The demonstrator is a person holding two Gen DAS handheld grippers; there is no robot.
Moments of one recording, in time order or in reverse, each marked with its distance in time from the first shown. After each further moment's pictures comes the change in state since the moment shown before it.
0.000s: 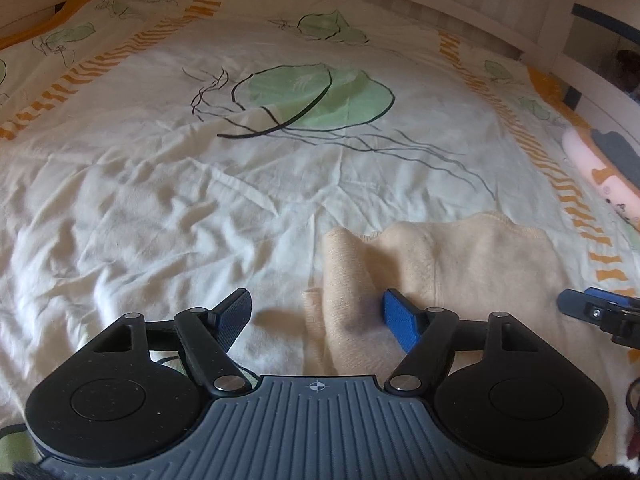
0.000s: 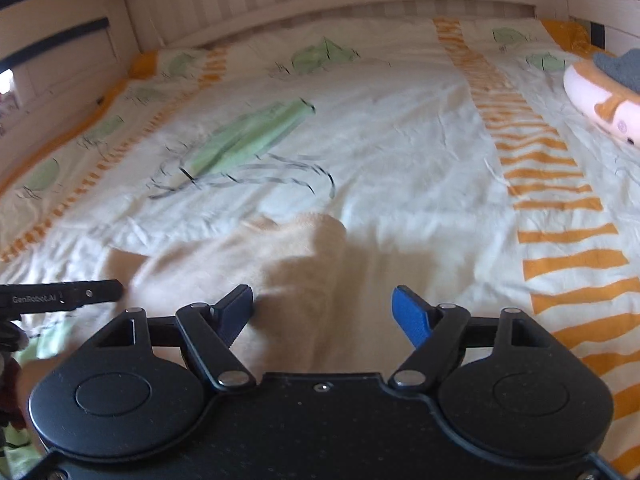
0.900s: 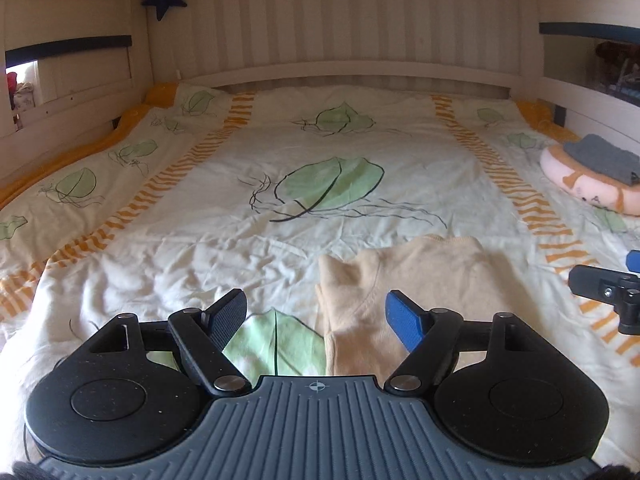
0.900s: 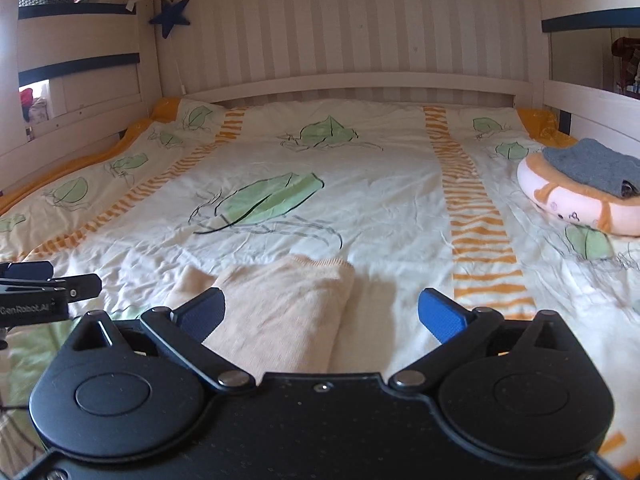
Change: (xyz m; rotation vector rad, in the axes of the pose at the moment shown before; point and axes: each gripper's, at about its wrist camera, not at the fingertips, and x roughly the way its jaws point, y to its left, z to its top) left arm -0.188 -0.073 -0.062 0.138 -0.242 0.198; right arm -0.167 0.056 -0.034 -0.100 -0.213 -0.066
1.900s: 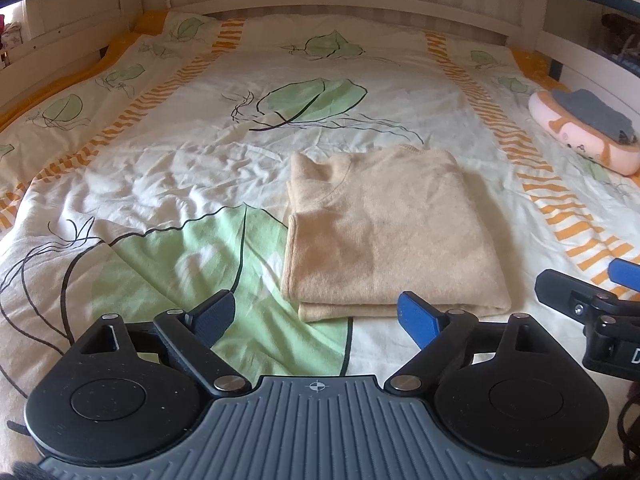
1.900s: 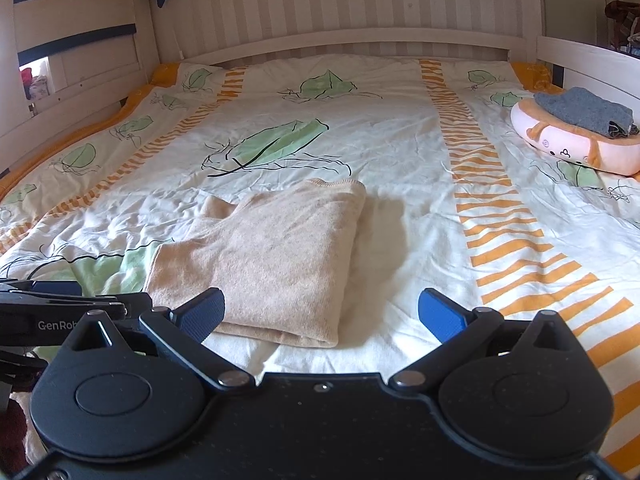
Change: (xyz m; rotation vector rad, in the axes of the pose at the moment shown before) left arm -0.007 -0.014 -0.040 -0.051 0.207 -0.040; right arm -0.031 0.016 -0.050 0.038 0.107 -0.002
